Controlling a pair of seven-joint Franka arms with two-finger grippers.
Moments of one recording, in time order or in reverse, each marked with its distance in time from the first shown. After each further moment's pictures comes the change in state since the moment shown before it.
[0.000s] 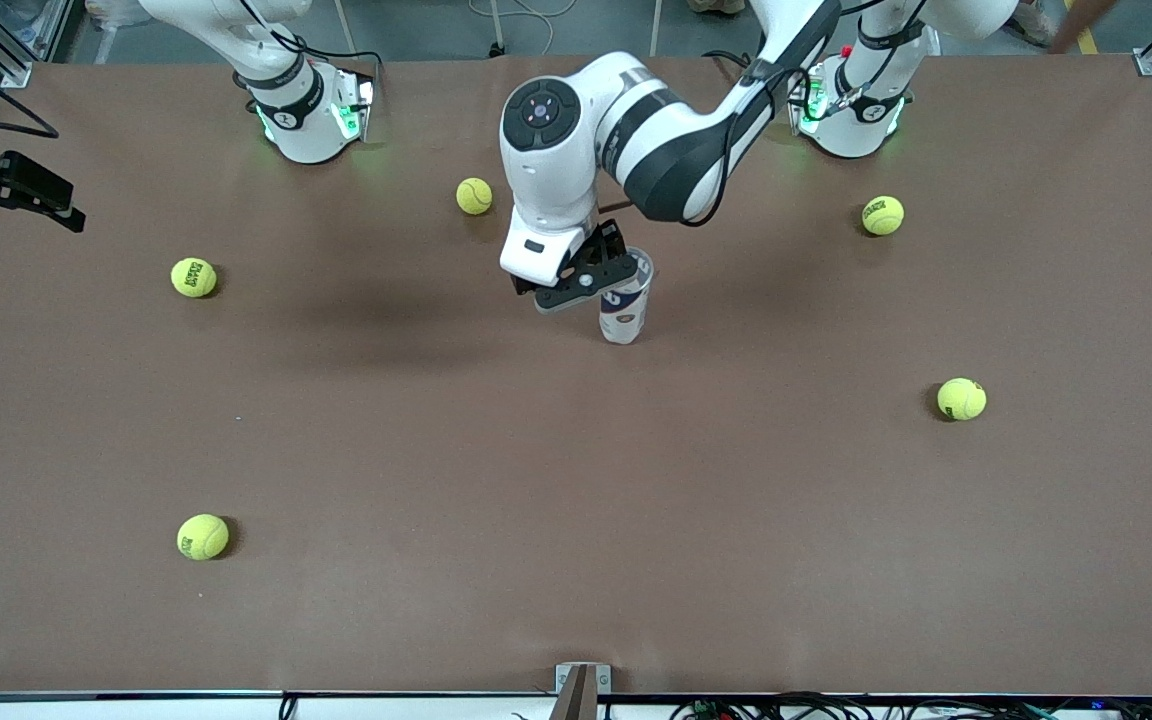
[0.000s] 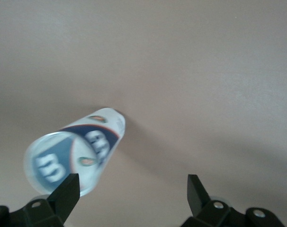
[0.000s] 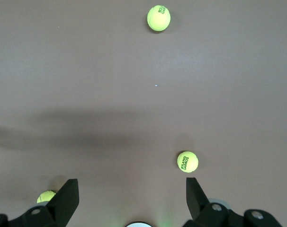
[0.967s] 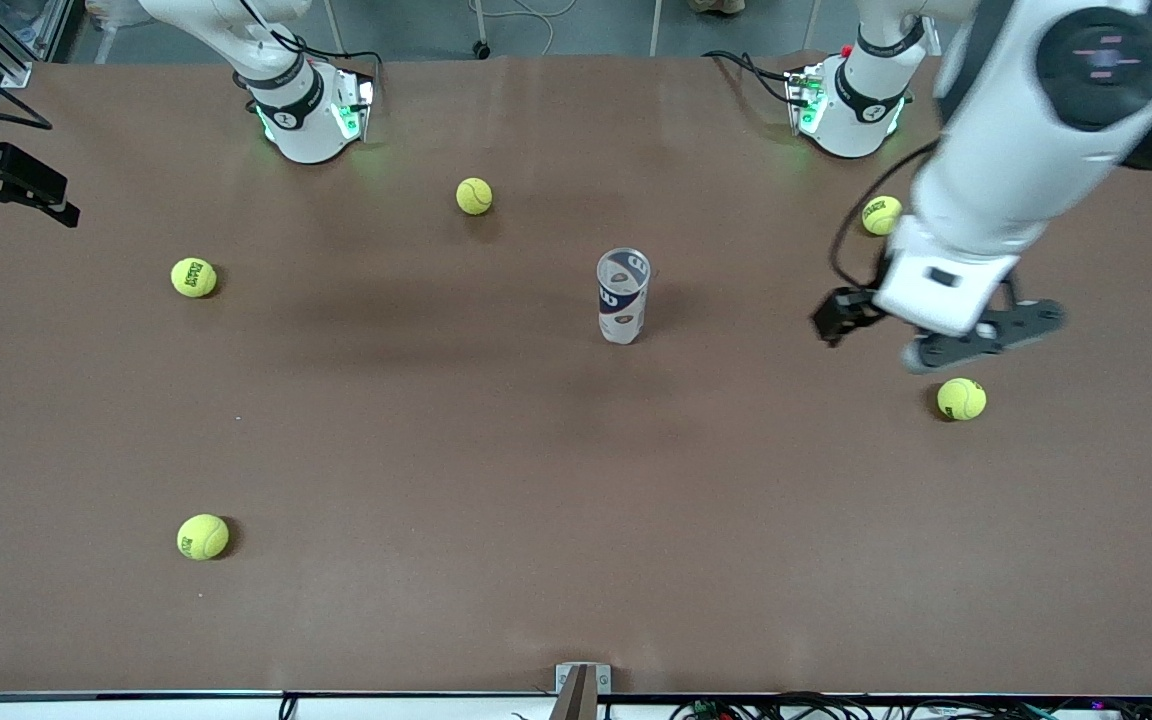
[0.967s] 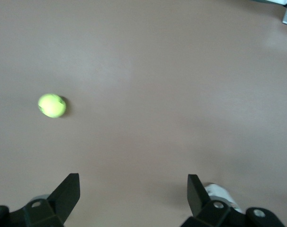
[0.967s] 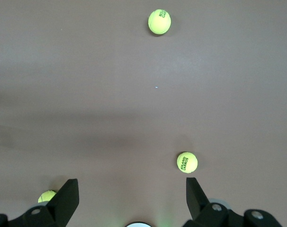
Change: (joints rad) left arm 0.552 -0.297 0.013 -0.011 0.021 -0.218 0.707; right arm 0.000 -0.002 0.004 0.025 0.000 -0.015 -0.001
